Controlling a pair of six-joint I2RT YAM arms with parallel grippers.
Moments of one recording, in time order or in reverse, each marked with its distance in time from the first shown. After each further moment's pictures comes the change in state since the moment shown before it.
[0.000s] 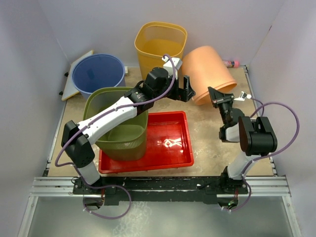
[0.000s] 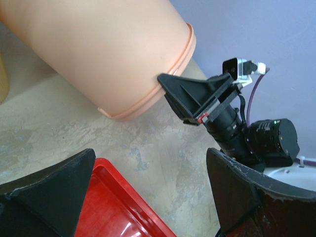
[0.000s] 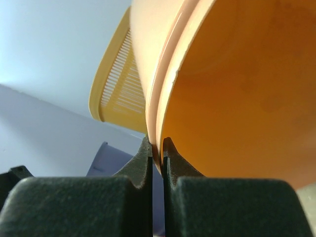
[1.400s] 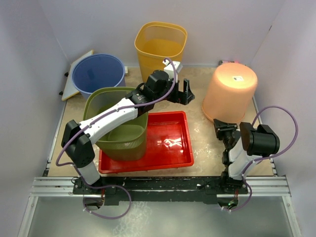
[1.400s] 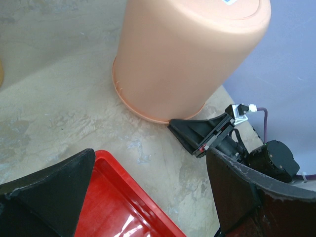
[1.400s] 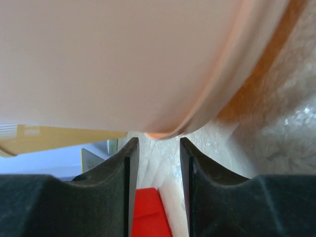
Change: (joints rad) left arm 0.000 0.000 -0.048 0.018 0.018 0.002; right arm -0.115 -0.001 -0.399 -0.038 0.096 0.016
